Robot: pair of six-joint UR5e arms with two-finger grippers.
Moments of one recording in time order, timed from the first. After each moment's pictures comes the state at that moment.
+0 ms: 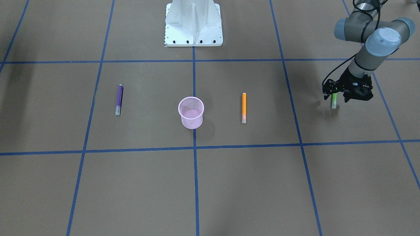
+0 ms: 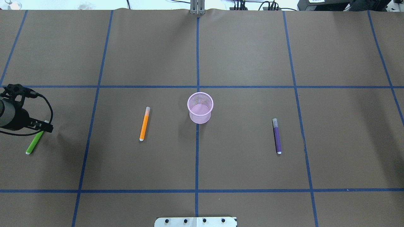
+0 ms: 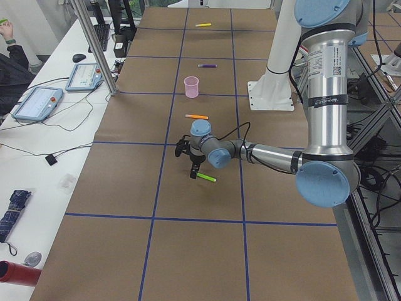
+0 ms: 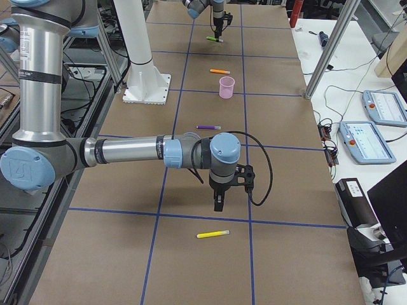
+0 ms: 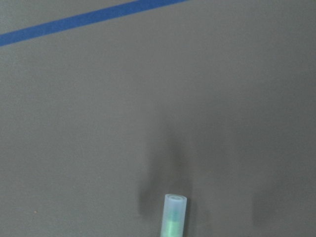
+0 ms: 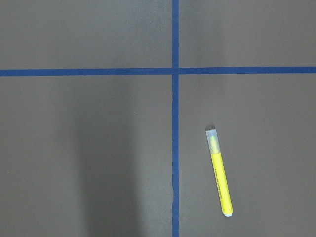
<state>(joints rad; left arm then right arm) -0.82 -1.49 -1.71 -2.15 -2.02 -0.71 1.55 -1.68 1.79 -1.66 2.35 0.04</state>
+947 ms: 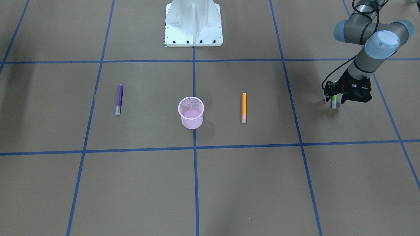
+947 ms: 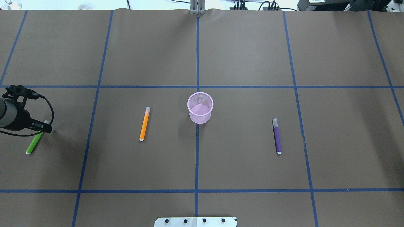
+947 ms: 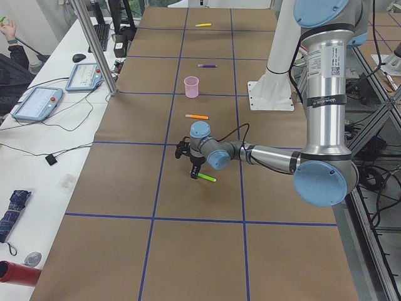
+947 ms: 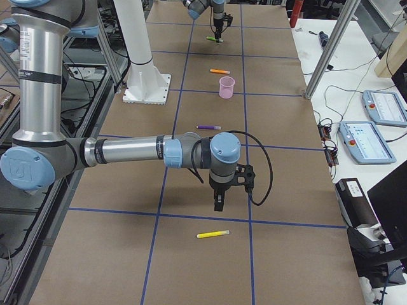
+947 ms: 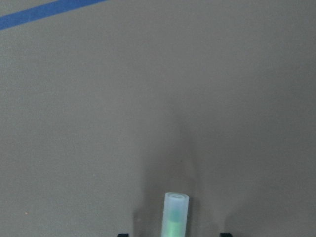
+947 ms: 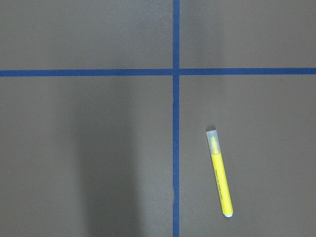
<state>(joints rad) -0.82 -1.49 -1.69 -2.15 -2.03 -0.70 1.55 -1.68 1.79 -1.66 2.35 0.04</state>
